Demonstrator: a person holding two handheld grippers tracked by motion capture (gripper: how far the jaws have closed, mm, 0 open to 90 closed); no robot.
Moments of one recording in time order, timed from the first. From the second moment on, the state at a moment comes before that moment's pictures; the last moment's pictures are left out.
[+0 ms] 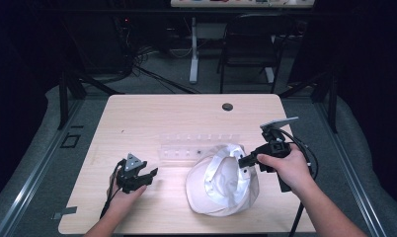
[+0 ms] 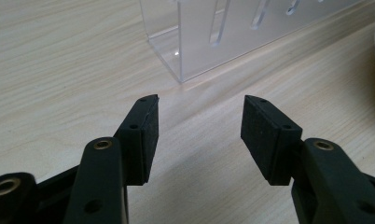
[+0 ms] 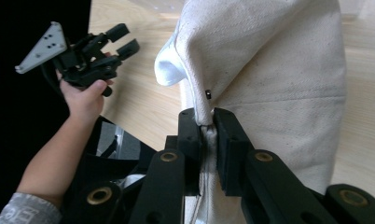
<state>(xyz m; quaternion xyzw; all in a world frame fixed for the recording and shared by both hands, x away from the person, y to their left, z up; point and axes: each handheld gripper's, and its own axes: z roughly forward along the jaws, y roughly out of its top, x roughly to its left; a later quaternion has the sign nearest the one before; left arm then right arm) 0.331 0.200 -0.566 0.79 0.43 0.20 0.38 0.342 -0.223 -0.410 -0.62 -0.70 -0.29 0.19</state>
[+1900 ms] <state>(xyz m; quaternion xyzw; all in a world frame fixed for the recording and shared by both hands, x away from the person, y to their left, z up) 0.293 0.125 -0.530 0.82 0.31 0.17 0.45 0.362 -0.191 -0.335 -0.56 -0.66 -0.46 0.18</state>
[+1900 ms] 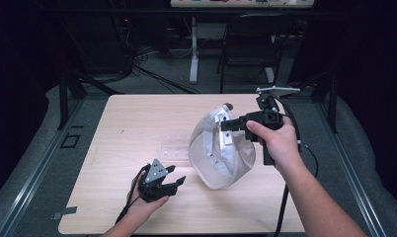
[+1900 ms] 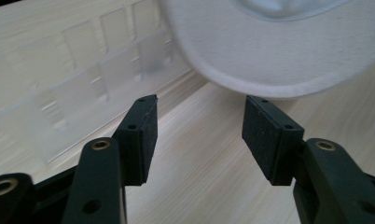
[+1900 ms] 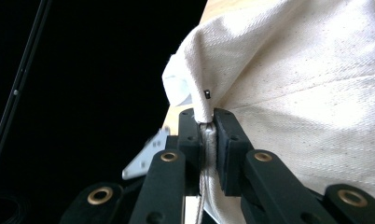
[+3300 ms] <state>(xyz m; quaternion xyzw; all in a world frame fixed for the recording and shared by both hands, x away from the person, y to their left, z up) 0.292 0.068 -0.514 0.83 0.26 0.25 0.42 0.376 -0.158 -0.318 -0.55 -0.66 -0.48 0.17</state>
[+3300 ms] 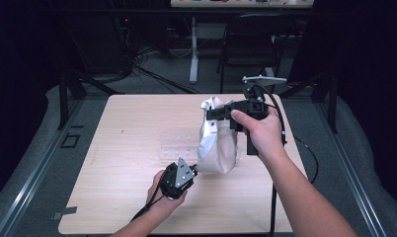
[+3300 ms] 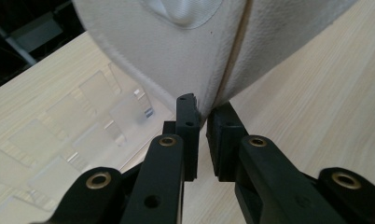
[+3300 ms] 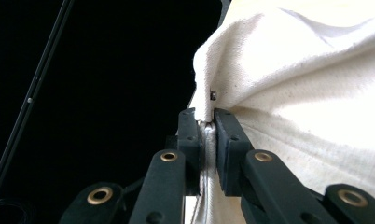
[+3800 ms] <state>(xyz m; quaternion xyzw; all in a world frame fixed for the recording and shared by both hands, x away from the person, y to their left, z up) 0.315 0.081 -0.518 0.80 0.30 0.22 0.46 0.378 -0.152 -0.329 -0.55 -0.67 -0.47 0.16</state>
